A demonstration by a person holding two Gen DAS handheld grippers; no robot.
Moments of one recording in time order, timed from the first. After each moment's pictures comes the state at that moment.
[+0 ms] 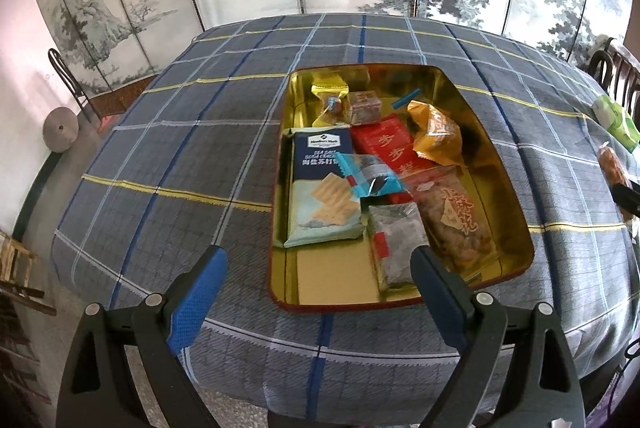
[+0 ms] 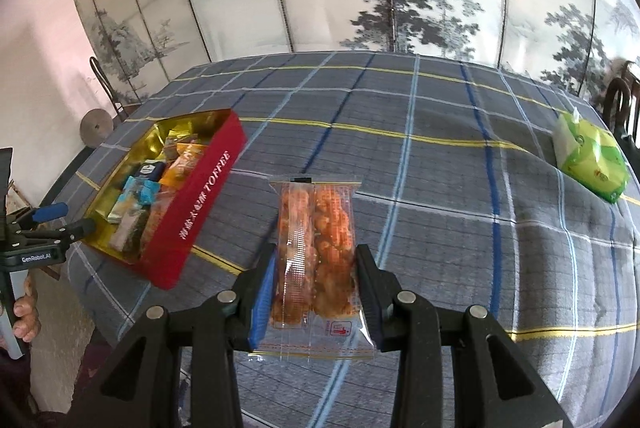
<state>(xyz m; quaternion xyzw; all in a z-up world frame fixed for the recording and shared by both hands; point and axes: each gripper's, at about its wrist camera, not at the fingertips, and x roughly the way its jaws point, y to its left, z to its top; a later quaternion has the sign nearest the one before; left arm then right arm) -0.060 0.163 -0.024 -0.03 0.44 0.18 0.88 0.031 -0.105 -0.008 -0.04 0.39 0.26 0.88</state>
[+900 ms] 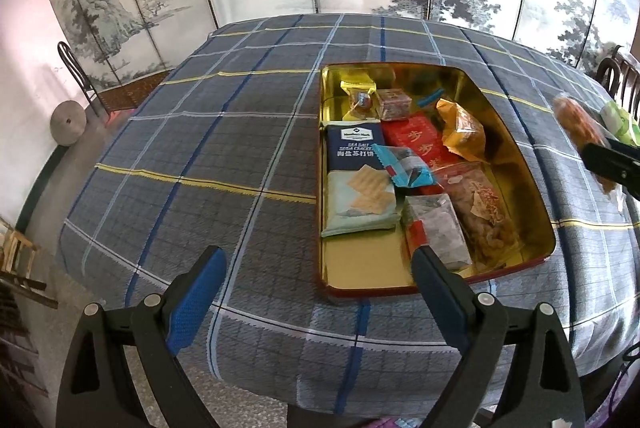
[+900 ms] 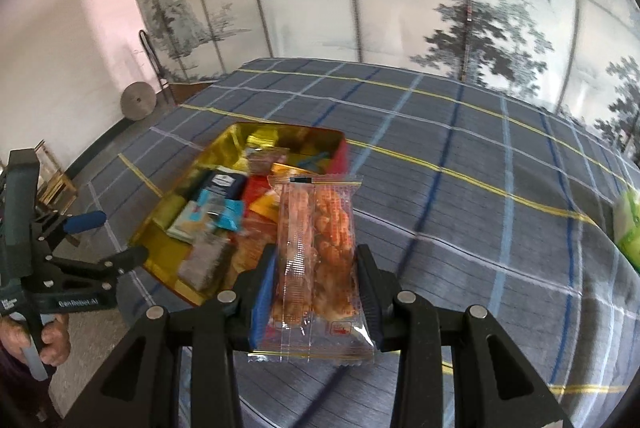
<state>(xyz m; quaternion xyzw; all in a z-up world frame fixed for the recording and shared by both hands) -0.079 0.181 -0.024 -0.04 0.43 0.19 0.88 0.021 0.000 0.018 -0.08 0.37 0.35 0.86</state>
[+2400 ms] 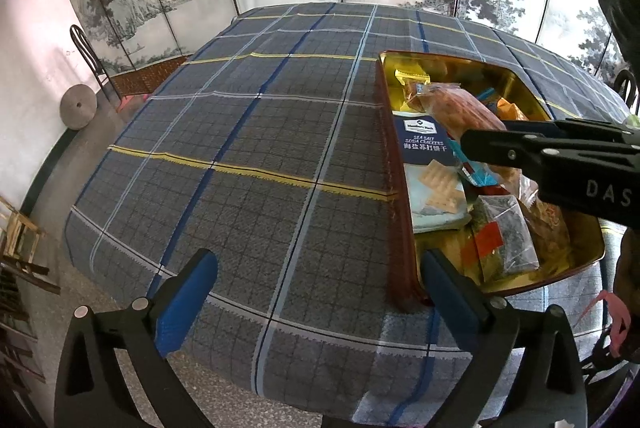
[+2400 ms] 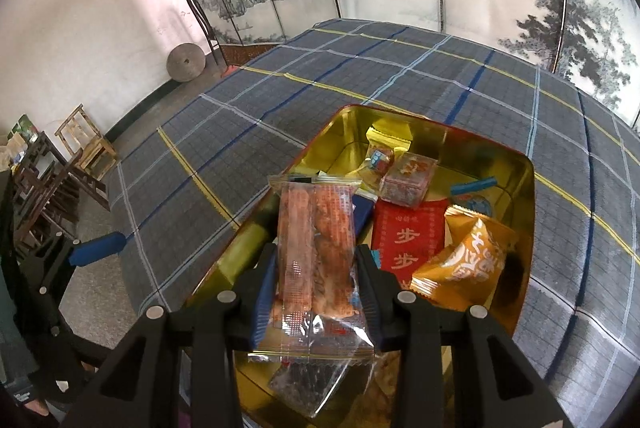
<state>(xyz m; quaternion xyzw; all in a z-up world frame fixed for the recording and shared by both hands) -0.087 0.225 -0.039 -0.06 0.44 0.22 0.87 0.038 0.150 -0.013 -0.11 0.42 0.43 0.79</state>
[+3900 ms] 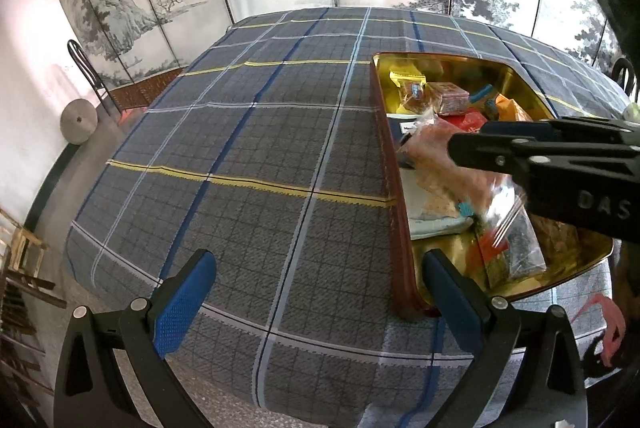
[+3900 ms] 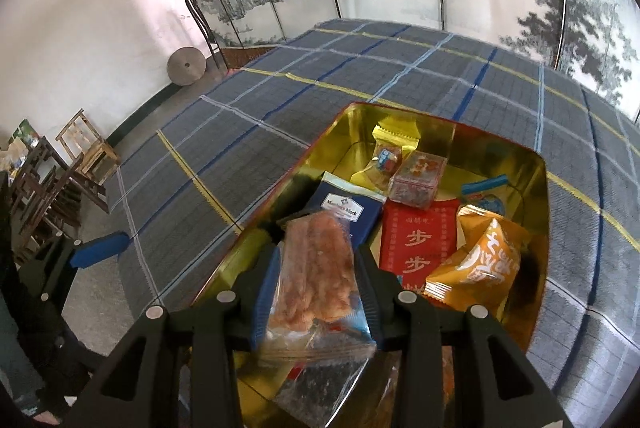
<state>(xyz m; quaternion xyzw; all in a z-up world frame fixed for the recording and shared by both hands) -0.076 0.225 -0.044 -0.03 0.43 0.21 0.88 0.034 0.155 -0.019 -0.10 0.41 0.43 0.80</state>
